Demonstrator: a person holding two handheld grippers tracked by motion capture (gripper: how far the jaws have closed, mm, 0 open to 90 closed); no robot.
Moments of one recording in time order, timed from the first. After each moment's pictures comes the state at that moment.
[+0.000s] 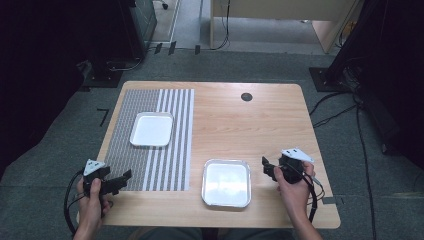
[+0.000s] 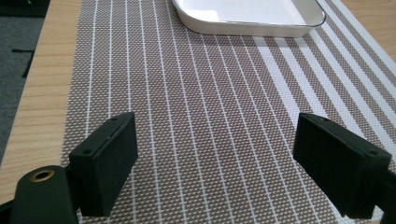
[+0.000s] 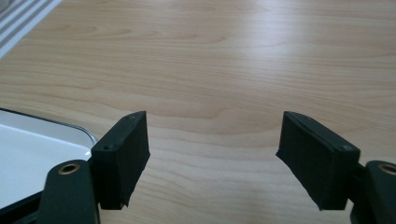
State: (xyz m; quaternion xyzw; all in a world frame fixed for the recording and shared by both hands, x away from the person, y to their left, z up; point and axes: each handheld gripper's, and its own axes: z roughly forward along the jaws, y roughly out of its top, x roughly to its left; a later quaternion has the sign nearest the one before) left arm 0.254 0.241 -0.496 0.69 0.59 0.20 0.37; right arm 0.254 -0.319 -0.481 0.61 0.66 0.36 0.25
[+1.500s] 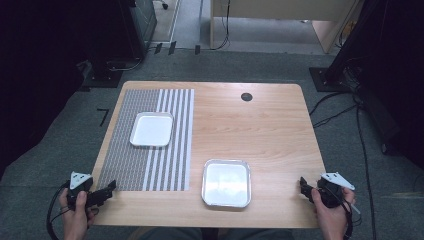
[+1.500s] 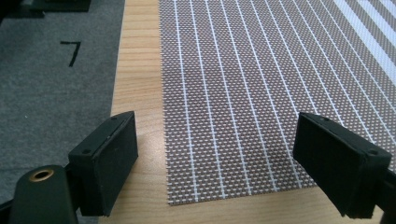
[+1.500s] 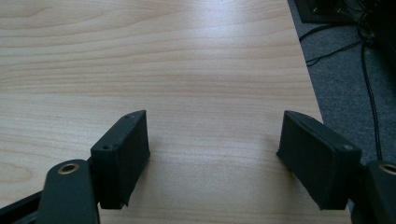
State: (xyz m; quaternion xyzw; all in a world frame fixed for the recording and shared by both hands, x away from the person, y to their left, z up) left arm 0.227 0.278 -0.517 0.69 0.60 0.24 0.32; right arm 0.196 -0.421 -0.524 0.67 0.63 0.29 0.29
